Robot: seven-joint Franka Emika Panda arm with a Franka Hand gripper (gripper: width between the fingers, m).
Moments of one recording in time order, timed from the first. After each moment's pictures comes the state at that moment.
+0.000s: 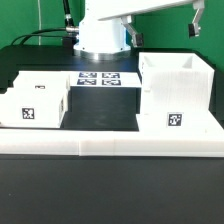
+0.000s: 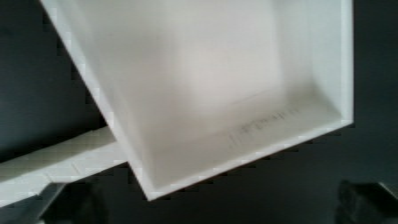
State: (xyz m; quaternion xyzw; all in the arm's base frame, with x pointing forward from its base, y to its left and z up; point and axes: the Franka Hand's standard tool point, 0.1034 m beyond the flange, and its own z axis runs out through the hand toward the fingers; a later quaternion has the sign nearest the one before) arm 0.605 0.066 0.154 -0.98 0.13 -0.11 0.10
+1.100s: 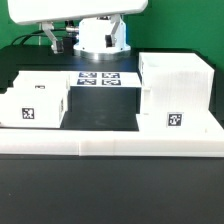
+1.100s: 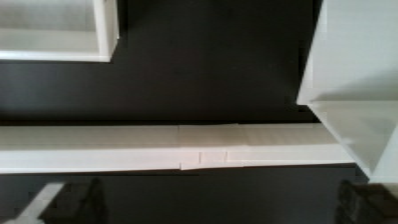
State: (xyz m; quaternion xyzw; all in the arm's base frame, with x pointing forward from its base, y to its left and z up) arm 0.575 -0.054 0.134 -0.99 -0.01 -0.12 0.05
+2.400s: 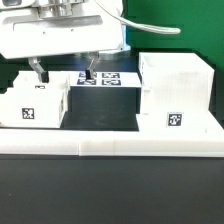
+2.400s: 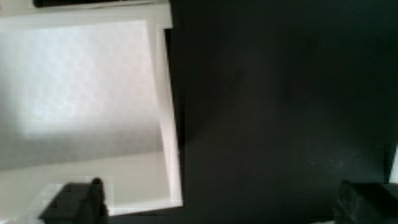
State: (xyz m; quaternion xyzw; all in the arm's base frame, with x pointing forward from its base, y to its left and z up) arm 0.534 -0.083 0.069 -1.00 0.05 -0.03 0.07
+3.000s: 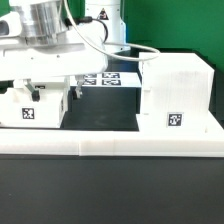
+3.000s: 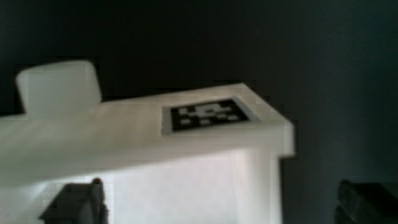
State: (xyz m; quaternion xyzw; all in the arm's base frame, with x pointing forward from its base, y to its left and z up) arm 0.516 -0.107 0.021 -1.00 0.07 -0.02 0.05
